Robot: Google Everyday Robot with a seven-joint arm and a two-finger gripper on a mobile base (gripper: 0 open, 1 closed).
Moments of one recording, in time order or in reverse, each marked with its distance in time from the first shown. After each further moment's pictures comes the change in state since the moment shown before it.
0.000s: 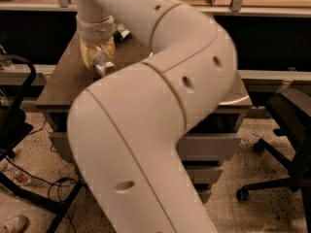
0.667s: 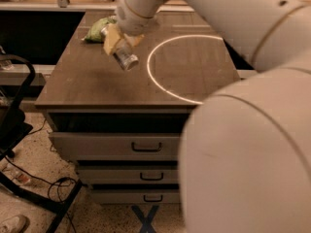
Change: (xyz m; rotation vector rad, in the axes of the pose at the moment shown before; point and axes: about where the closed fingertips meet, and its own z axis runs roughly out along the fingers) arm 0.042 -0.041 -0.065 -0.221 -0.317 -0.050
